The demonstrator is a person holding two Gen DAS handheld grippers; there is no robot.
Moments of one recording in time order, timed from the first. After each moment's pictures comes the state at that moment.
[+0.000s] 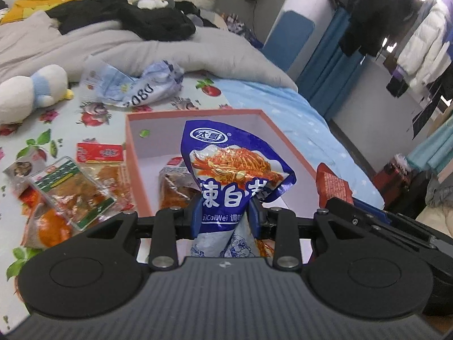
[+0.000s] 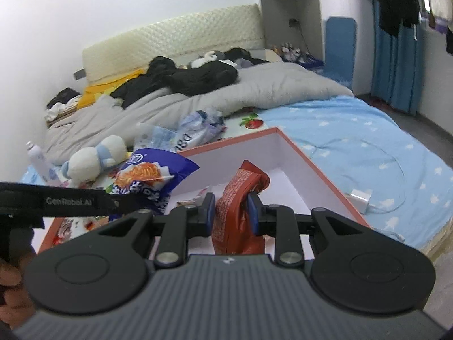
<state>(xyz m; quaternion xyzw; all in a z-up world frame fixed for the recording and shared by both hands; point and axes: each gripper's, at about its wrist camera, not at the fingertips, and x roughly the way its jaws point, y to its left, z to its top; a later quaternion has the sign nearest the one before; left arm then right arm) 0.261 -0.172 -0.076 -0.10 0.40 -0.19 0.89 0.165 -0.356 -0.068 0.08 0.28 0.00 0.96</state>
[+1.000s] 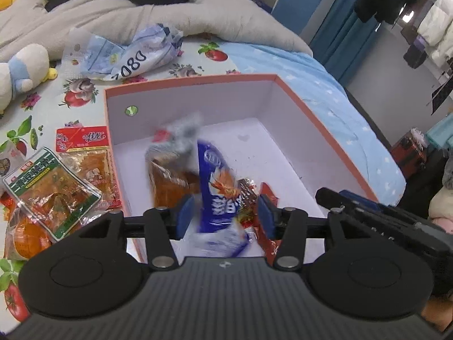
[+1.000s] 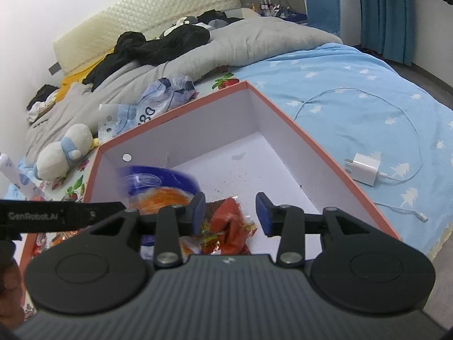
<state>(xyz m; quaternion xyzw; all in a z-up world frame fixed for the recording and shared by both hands) 0.318 -0.205 -0.121 -0.07 0.46 -0.18 0.87 0.223 -0.398 -0.126 0.13 0.35 -0.01 0.93</state>
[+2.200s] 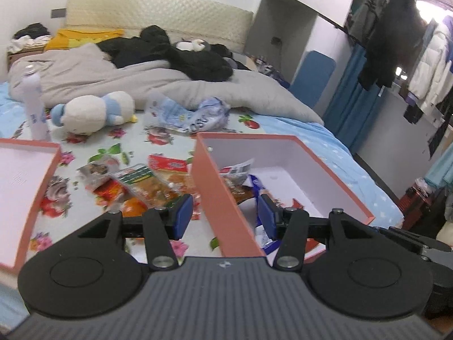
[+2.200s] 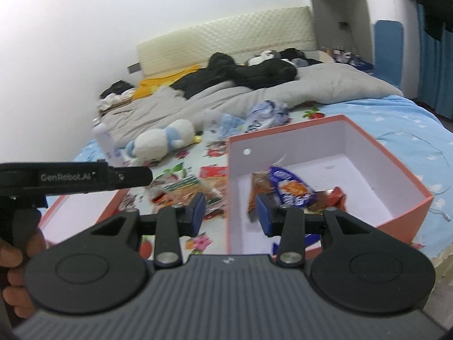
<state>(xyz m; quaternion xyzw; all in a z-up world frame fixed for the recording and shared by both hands) 0.121 -0.066 -0.051 -0.09 0.31 -0.12 0.94 0.088 -0.274 -0.071 0.07 0.26 0.13 0.95</state>
